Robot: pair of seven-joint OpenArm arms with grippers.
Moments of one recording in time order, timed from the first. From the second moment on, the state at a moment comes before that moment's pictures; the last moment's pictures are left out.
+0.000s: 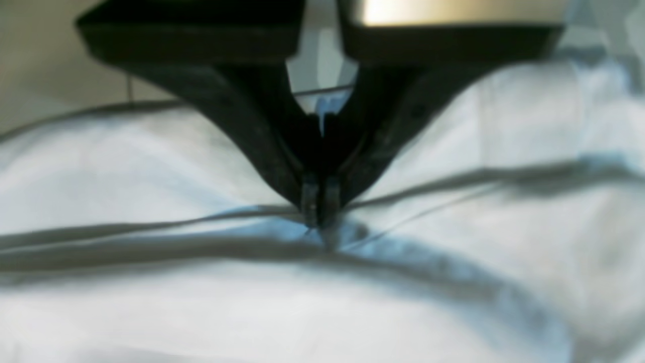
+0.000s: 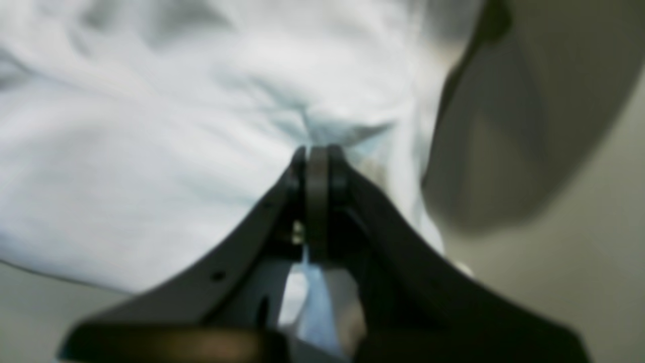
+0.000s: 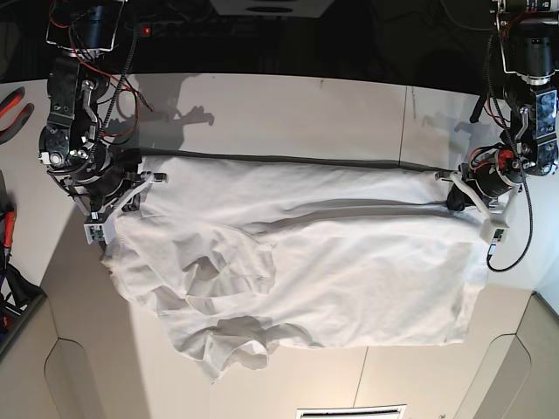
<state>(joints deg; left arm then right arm) 0.2 -23.2 -11.7 64.0 -18.1 -23.8 29.5 -0.9 5.0 12.9 78.6 5.8 18.8 -42.3</state>
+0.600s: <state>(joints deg) 8.5 -24.0 -18.0 65.2 -27.7 -27.4 31.7 -7.4 8.3 12.8 77.8 14.7 21.4 -42.7</state>
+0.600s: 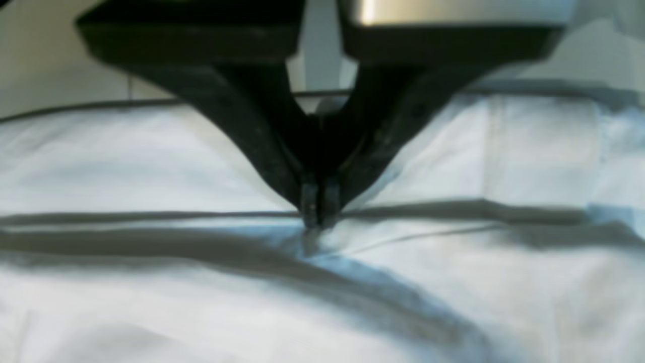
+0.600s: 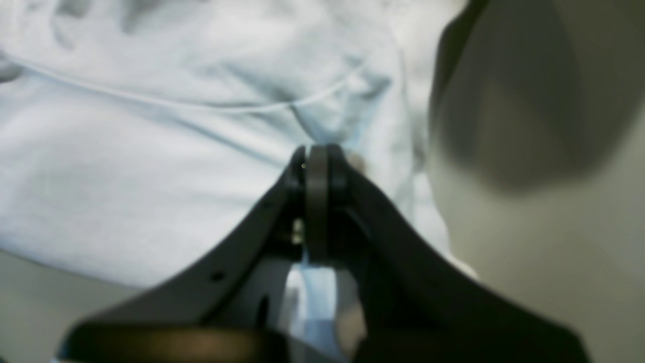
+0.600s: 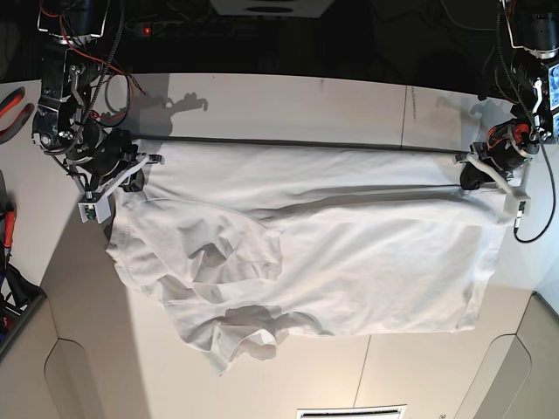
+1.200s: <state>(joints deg) 22.4 -23.3 -24.9 79.8 -31.7 -29.1 38.8 -18.9 8.3 12.8 91.6 15.6 21.4 -47.6</state>
